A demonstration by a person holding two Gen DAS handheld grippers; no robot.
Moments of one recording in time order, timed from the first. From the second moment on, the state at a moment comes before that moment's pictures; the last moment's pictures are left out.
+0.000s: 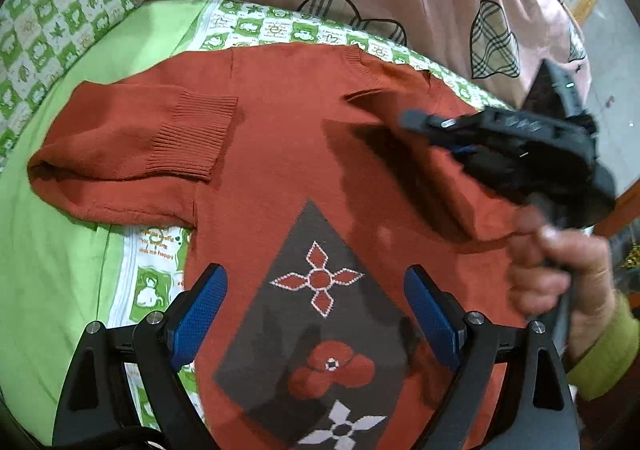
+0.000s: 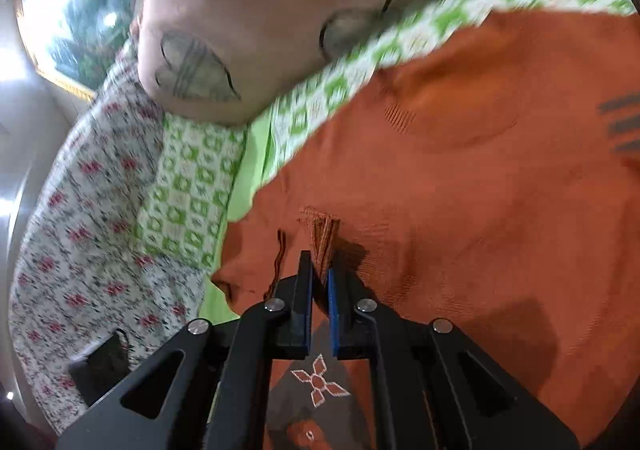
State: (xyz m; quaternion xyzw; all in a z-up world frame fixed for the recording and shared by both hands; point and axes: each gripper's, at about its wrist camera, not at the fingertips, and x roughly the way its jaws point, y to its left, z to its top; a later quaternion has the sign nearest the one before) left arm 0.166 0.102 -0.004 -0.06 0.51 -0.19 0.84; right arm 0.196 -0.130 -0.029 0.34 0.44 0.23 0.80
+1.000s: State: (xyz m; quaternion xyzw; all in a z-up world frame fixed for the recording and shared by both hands) left arm 0.295 0.017 -0.013 -0.07 0.47 -0.25 0.84; right arm 0.102 -0.310 -0.027 0.37 0.44 0.09 0.81
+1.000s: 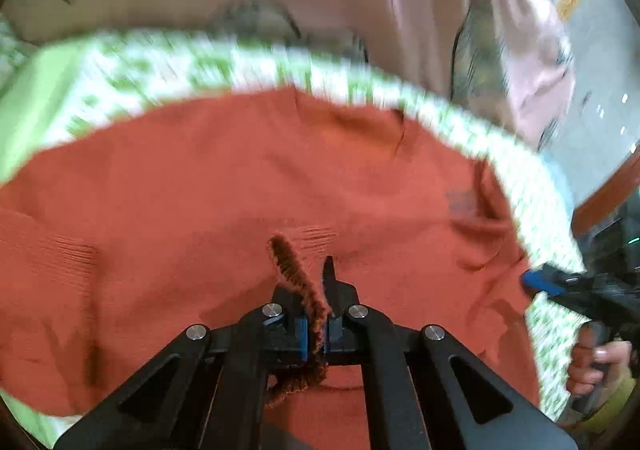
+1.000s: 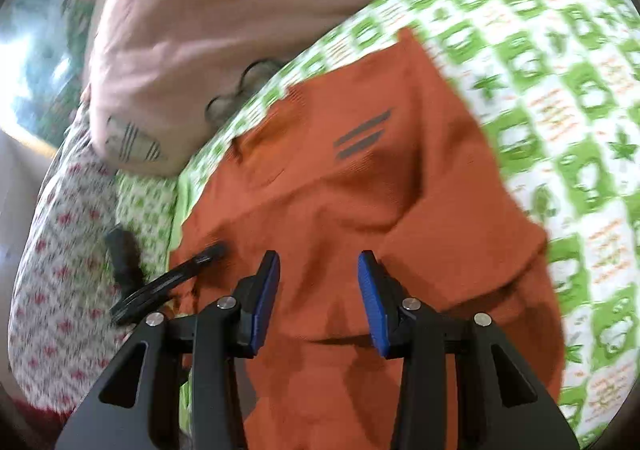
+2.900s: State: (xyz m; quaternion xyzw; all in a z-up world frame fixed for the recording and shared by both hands) left arm 0.290 0.124 -0.059 0.02 0.52 -0.03 0.85; right arm 0.092 -0.248 -0.017 0.28 0.48 0.05 0.83
